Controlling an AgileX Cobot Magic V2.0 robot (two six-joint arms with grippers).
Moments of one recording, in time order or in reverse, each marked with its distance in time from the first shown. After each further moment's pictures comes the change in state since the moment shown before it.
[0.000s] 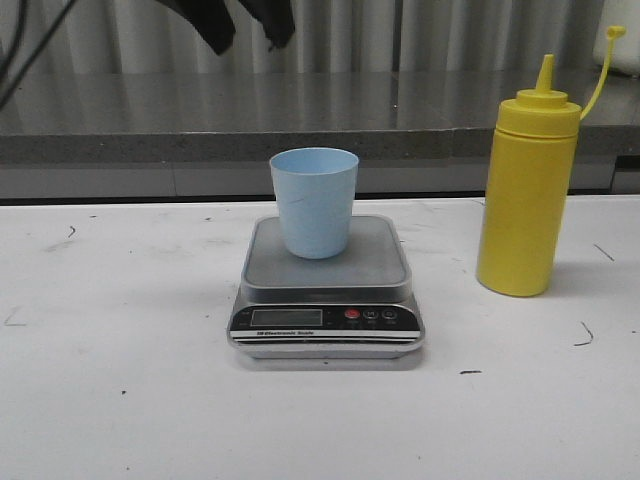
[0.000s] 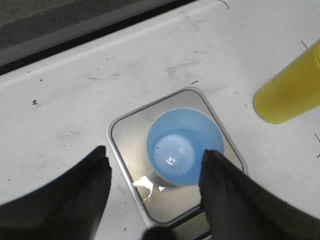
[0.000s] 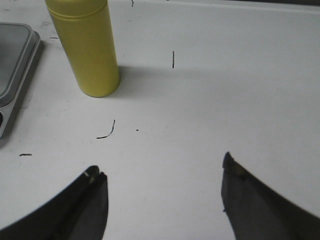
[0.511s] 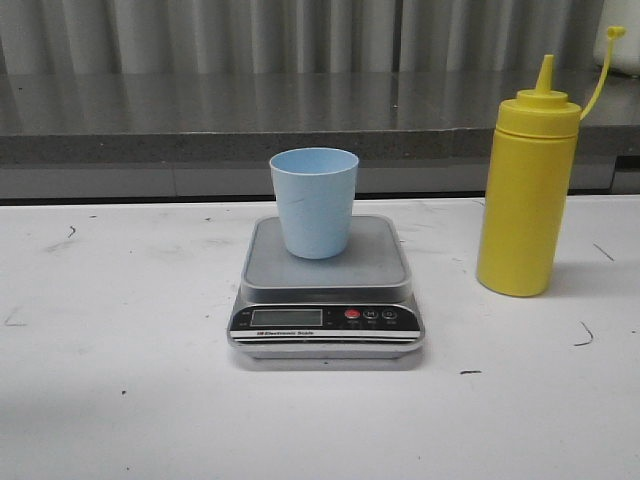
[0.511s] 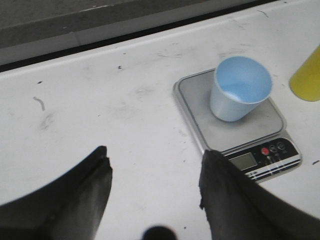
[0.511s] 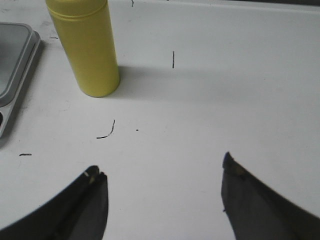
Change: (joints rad) left arm 0.144 -0.579 0.510 0.045 -0.068 0.001; right arm 0.000 0.000 0.000 0.000 0.000 0.000
